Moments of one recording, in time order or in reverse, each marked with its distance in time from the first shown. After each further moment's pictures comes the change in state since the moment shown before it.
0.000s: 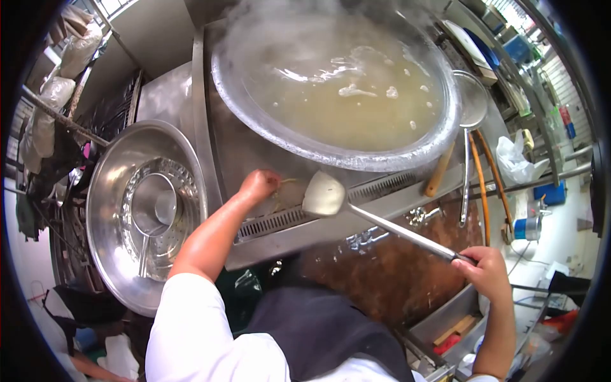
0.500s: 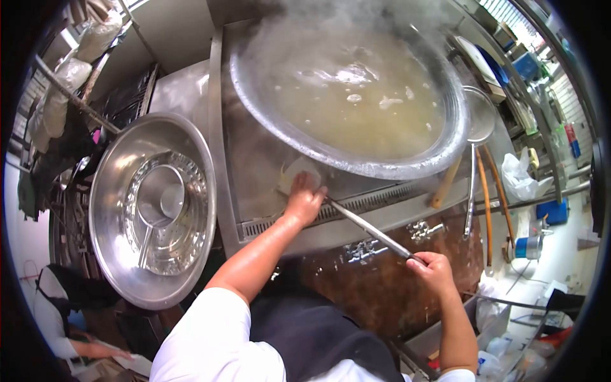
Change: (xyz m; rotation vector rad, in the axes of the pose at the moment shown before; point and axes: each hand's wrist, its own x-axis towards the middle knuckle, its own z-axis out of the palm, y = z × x) left_hand -0.018 0.062 0.086 0.032 0.199 0.070; right_hand 0.052 0.045 0.135 0.263 -0.106 -0.100
